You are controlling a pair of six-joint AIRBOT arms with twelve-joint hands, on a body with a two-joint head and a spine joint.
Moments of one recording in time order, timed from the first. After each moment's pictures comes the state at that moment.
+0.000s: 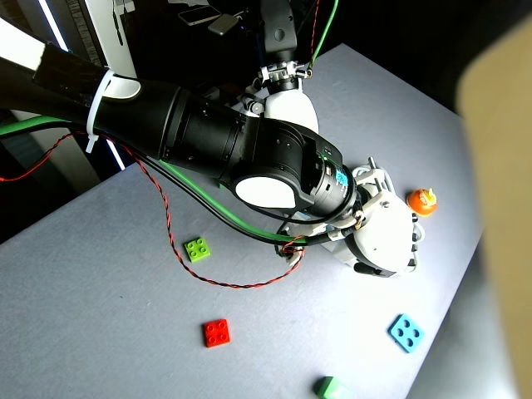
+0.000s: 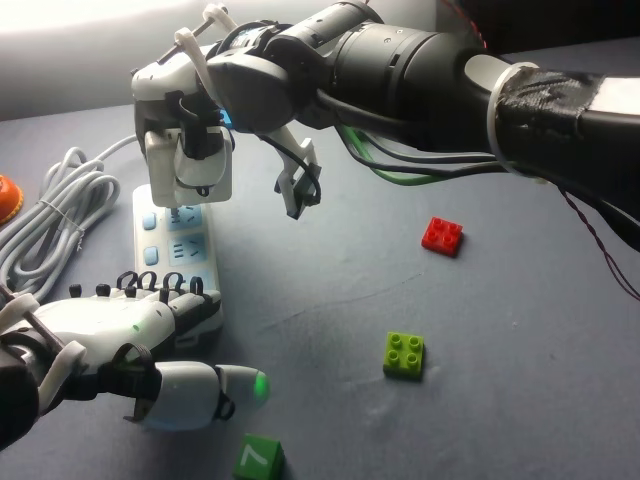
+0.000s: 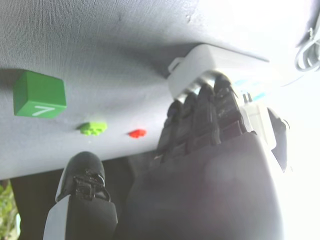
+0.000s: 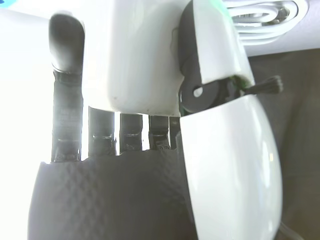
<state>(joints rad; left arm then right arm) 0.62 -0.84 0.67 -1.61 -0.54 2.14 -0.09 -2.07 2.09 0.12 -0.23 -0.93</state>
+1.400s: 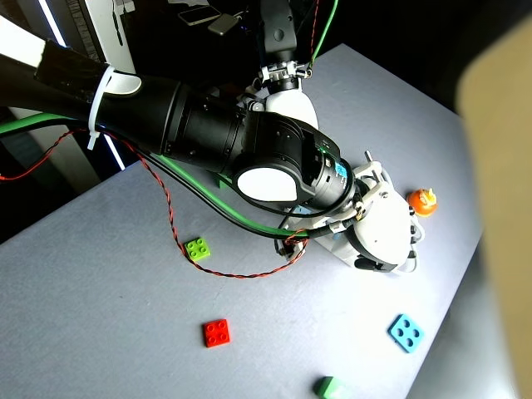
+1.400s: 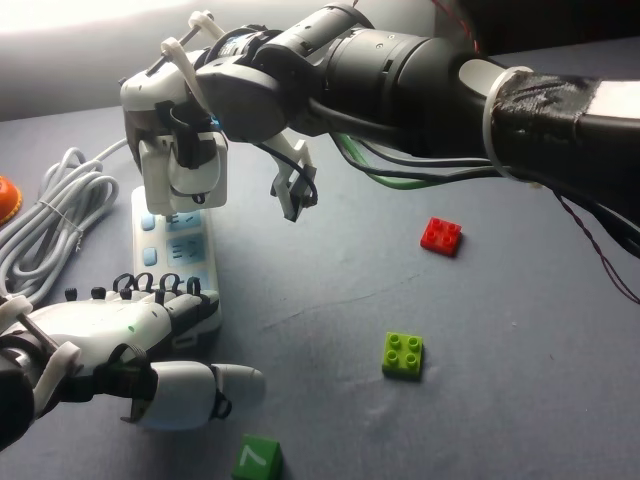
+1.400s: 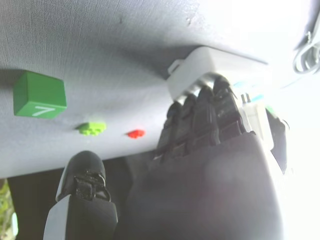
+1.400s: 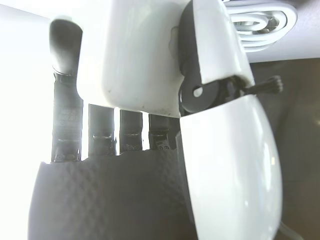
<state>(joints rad) 0.64 -0.83 0.67 -1.60 -0.54 2.10 -0.09 -2.06 2.05 0.07 -0.23 -0.94</state>
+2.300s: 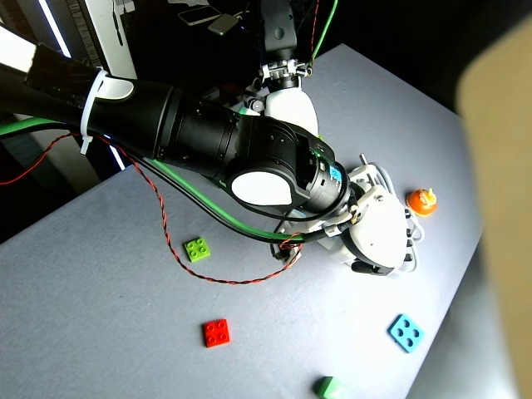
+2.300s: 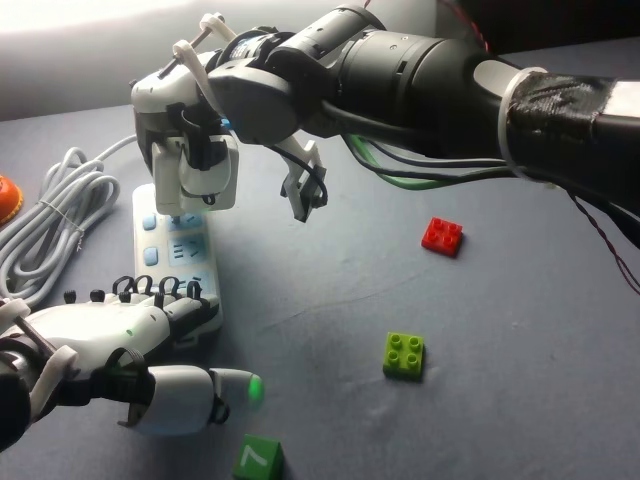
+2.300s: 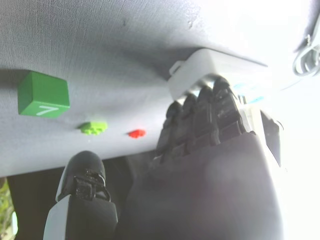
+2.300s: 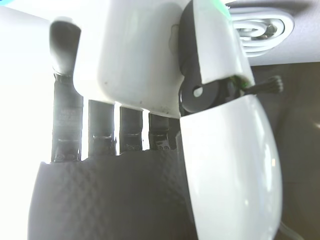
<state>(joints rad) 0.64 -0.82 0.66 -1.60 -0.54 2.10 -0.09 -2.04 2.03 0.05 -0.23 -0.93</state>
